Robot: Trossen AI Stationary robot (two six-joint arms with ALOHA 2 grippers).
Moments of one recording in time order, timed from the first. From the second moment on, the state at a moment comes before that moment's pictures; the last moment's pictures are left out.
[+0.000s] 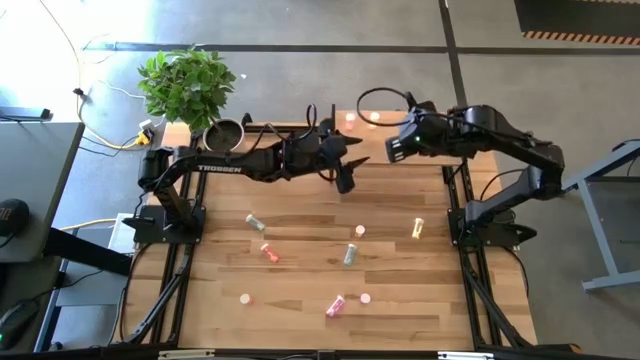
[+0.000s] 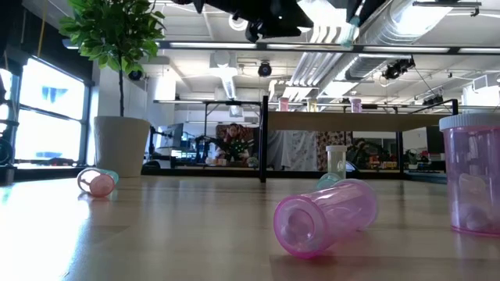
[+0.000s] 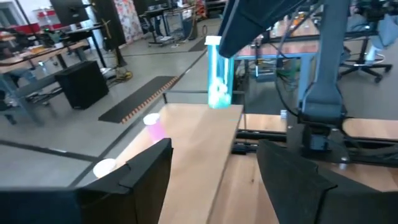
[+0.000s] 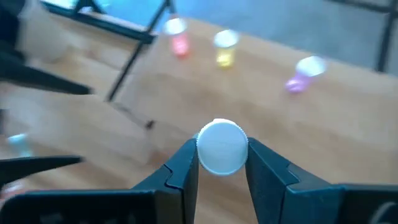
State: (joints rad) left arm 0.27 1.74 1.39 0.20 -0.22 0.14; right arm -0.17 1.41 1.83 -1.51 0.50 0.90
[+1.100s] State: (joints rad) left arm 0.45 1.73 1.39 0.16 -0.22 0.33; right arm -0.77 1.27 1.34 -1.26 0.49 0.78
